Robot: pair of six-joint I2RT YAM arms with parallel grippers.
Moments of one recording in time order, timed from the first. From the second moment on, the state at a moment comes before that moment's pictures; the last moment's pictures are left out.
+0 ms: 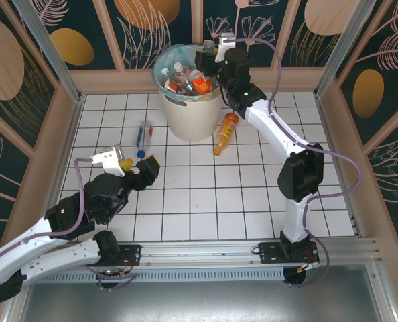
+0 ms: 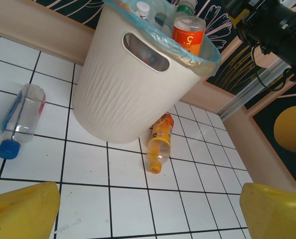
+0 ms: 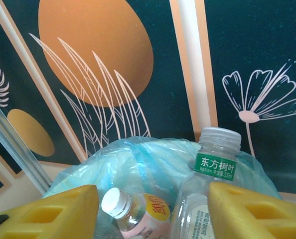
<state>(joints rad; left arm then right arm) -1.07 0.63 0.87 -0.57 -0.66 -0.82 0.52 1.95 1.95 -0.03 0.05 0.24</state>
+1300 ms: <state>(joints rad) -1.07 0.78 0.84 -0.56 -0.68 -0.80 0.52 1.66 1.77 -0.44 0.09 0.23</state>
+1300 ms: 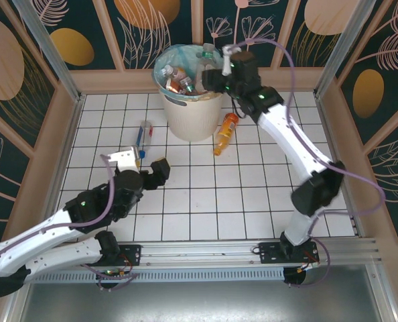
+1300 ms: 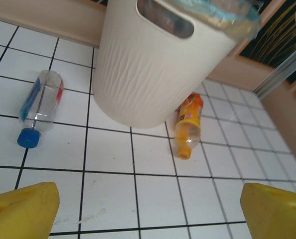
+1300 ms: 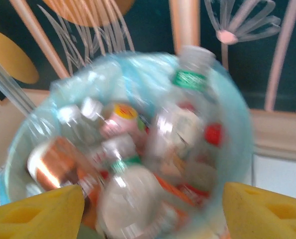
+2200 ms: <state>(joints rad) -1.03 1.36 0.94 -0.25 -0.47 -0.64 0.18 1.97 1.39 -0.24 -0.25 0.50</state>
